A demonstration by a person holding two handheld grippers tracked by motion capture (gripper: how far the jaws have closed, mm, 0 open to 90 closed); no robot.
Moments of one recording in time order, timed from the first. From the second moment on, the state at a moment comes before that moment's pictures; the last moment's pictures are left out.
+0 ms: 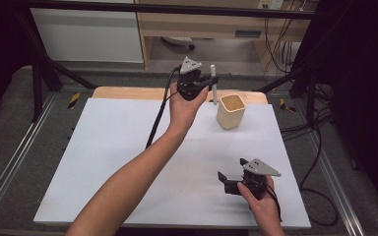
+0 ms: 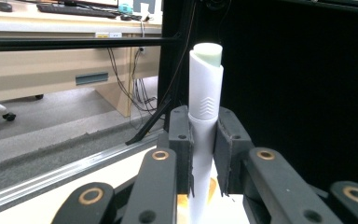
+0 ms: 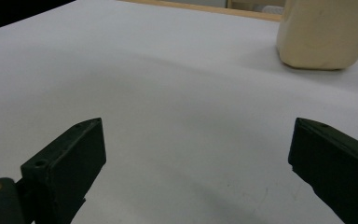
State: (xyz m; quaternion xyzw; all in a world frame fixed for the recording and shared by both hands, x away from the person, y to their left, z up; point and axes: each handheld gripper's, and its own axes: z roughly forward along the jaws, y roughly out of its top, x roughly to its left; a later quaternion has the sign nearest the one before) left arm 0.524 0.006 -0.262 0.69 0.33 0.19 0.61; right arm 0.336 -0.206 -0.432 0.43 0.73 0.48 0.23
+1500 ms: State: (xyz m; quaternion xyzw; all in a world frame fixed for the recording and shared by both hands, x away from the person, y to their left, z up) left arm 0.550 -0.043 -0.297 0.70 0.33 0.19 0.61; right arm 0.335 -0.211 -0.432 0.43 0.73 0.49 0.23
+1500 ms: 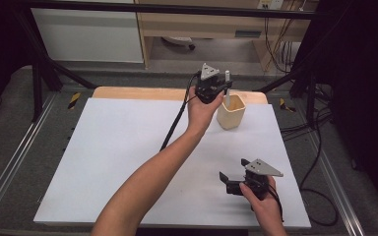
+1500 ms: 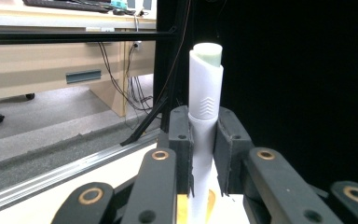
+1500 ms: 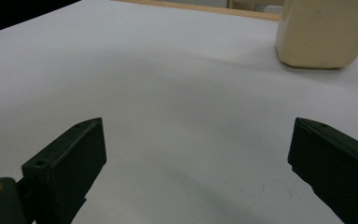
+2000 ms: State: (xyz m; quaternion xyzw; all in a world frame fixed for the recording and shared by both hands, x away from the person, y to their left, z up) left arm 0.560 -0.059 -0.316 0.69 0.33 0.21 0.60; right arm 0.335 -0.210 -0.432 0.43 0.73 0.49 0.23
